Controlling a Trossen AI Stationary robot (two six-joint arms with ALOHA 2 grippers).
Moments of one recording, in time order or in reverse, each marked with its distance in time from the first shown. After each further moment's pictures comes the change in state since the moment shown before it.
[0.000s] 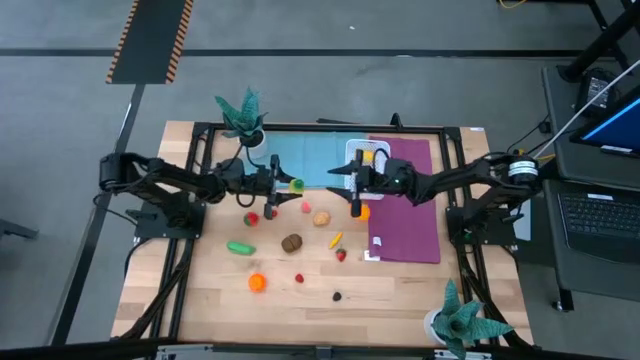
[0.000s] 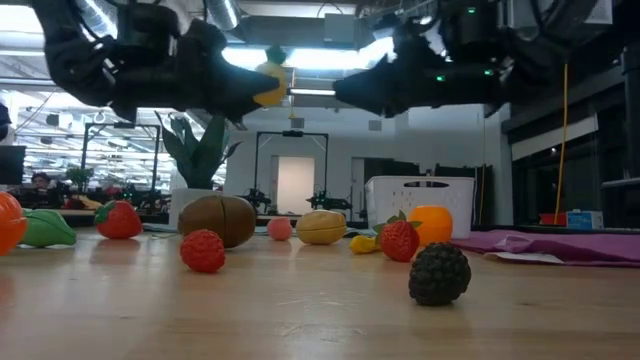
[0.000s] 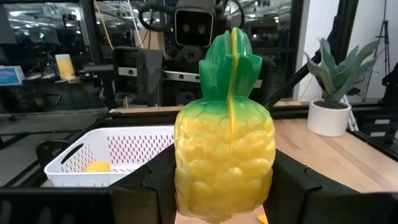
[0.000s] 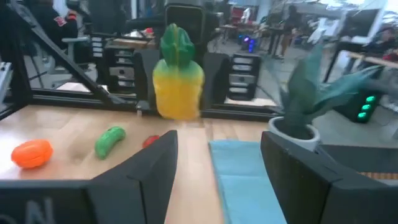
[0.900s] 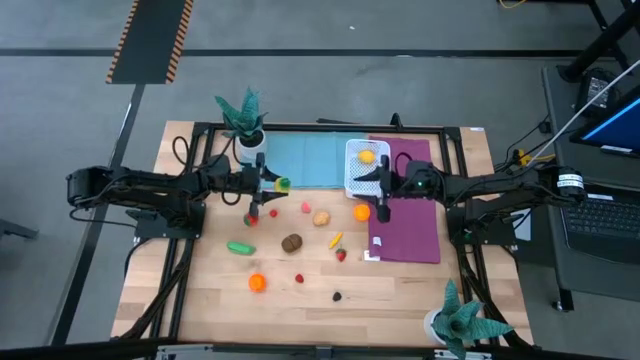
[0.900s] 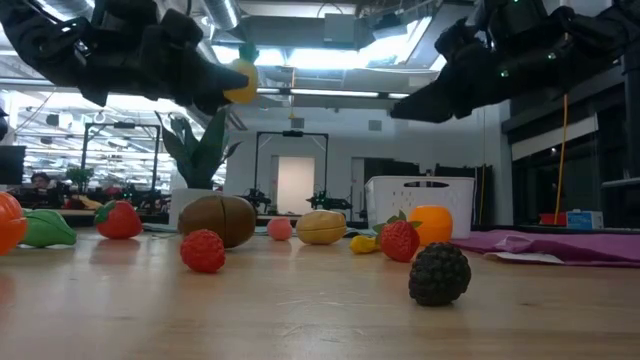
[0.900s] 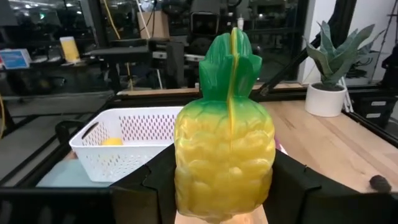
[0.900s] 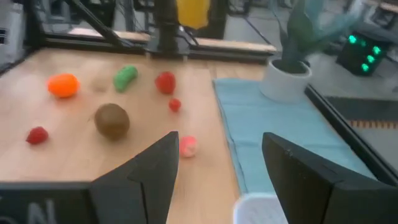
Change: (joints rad) left arm 0.045 -0.349 -0.067 -0.367 0.026 0.027; right arm -0.003 -0.417 -0.191 -0.447 0.033 -0.031
